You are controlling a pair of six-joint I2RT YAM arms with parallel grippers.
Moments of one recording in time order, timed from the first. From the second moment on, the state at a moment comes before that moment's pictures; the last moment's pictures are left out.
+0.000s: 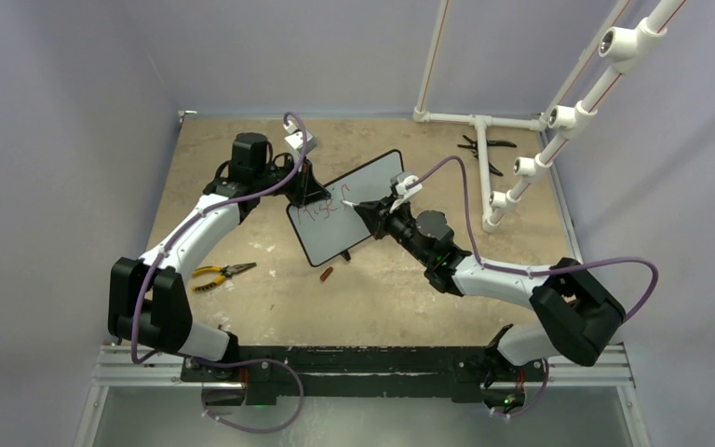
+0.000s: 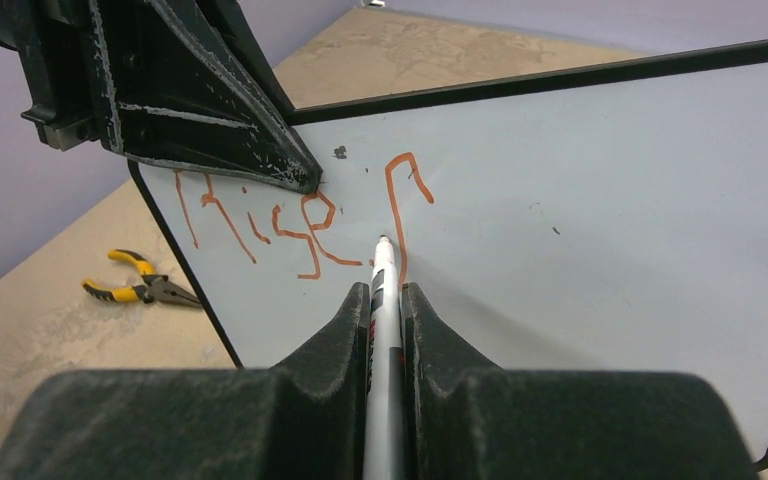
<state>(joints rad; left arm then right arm) -0.28 1.45 1.09 -0.20 0.78 0.07 0.78 1.41 0.60 0.83 0.06 0.27</state>
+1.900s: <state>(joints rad) -0.28 1.45 1.09 -0.20 0.78 0.07 0.76 1.39 0.58 0.87 0.11 0.25</state>
